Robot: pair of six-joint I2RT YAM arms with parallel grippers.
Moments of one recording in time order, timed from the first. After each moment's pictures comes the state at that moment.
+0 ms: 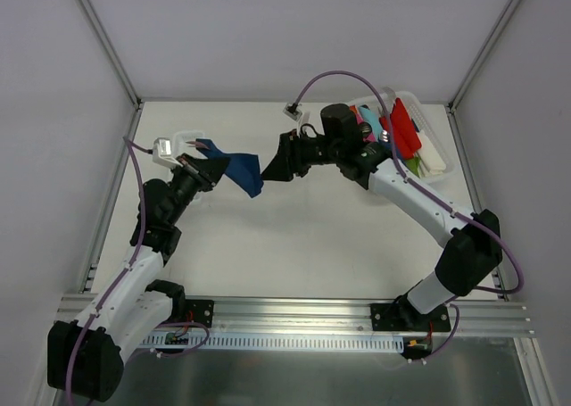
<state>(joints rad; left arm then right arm) -0.21 0.83 0.46 0.45 0.24 -0.87 0.67 1.57 1.40 -0.24 -0.73 0.45</state>
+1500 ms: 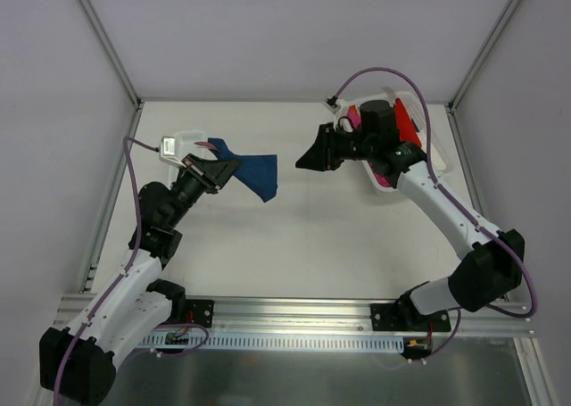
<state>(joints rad) -0.30 0.78 0.49 0.48 0.31 -1.01 0.49 1.46 1.28 -0.28 -0.76 0.40</state>
